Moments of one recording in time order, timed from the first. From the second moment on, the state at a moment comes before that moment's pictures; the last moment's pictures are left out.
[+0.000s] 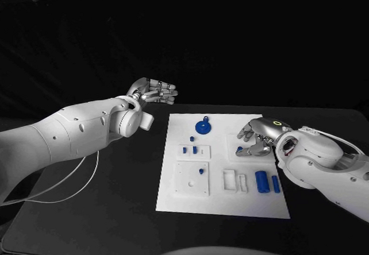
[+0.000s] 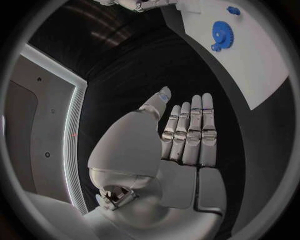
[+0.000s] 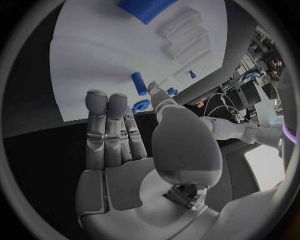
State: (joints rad) left arm 1.28 -0.69 -0.13 1.07 -0.21 -0.25 0.32; left_hand 1.41 -0.02 0.15 -0.09 0.17 1.01 0.15 0.06 0.06 1.07 0.14 0.06 0.06 1.16 0.12 0.07 0.07 0.10 1.06 0.10 0.07 0.44; right arm 0.88 -0.75 0.30 1.56 -1.79 -0.09 -0.37; right_hand 1.28 -0.22 0.19 0.01 0.08 1.00 0.07 0.06 0.07 1.11 0.08 0.11 0.06 1.43 -0.02 0.80 0.73 0.14 1.47 -0.05 0.56 1.17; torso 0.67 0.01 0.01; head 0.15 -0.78
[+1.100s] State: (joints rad) left arm 1.28 -0.69 -0.13 1.05 -0.22 -0.25 0.32; left_hand 1.41 -0.02 0.17 -0.09 0.17 1.02 0.15 0.06 0.06 1.07 0.14 0.06 0.06 1.16 0.12 0.07 0.07 0.10 1.06 0.10 0.07 0.45; right arm 0.88 -0.72 0.26 1.54 -1.80 -0.12 -0.34; right_hand 1.25 -0.17 0.59 -0.15 0.09 1.18 0.09 0.06 0.07 1.31 0.03 0.11 0.07 1.45 -0.05 0.82 0.73 0.13 1.47 -0.07 0.66 1.20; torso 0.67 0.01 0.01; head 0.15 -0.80
